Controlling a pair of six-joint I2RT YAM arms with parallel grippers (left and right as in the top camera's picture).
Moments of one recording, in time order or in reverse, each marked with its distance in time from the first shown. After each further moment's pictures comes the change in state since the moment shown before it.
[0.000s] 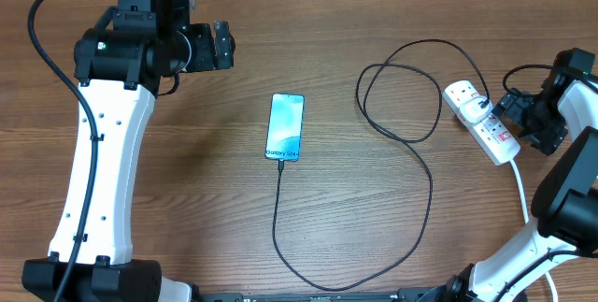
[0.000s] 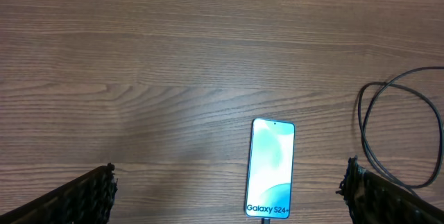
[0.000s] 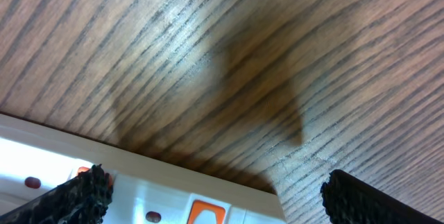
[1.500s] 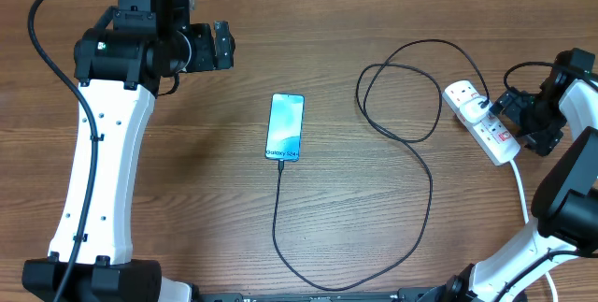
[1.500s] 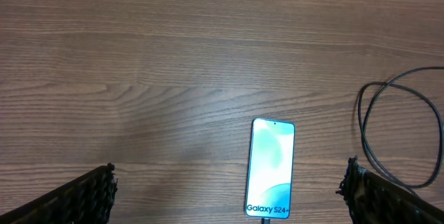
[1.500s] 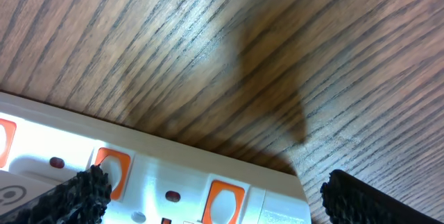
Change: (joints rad) left arm 0.000 0.000 0.000 0.000 0.000 0.000; right arm -0.001 0.002 0.010 -0.055 -0.058 0.041
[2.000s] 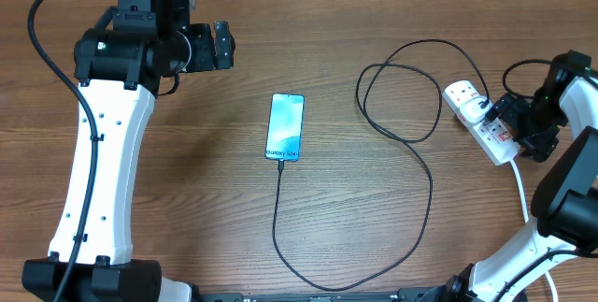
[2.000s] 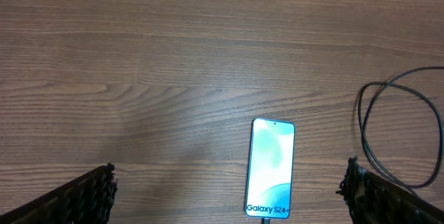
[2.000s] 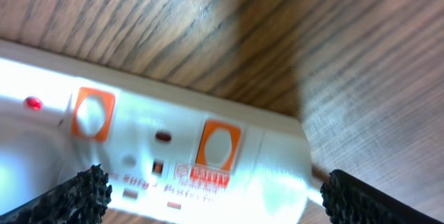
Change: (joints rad) left arm 0.000 0.000 0.000 0.000 0.000 0.000; right arm 0.003 -0.002 0.045 -0.150 -0.021 0.004
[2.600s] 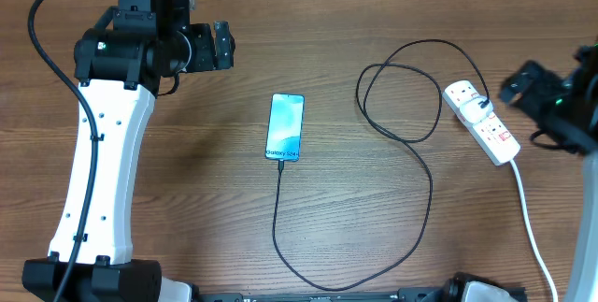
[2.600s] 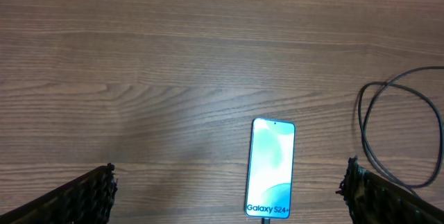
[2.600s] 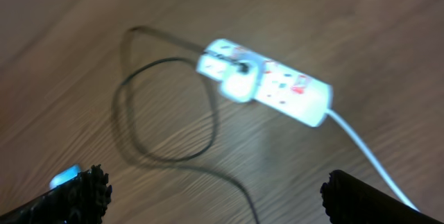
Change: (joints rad) left arm 0.000 0.000 0.000 -0.001 0.000 0.000; right arm 0.226 -0.734 0.047 -0.185 -0.014 0.050
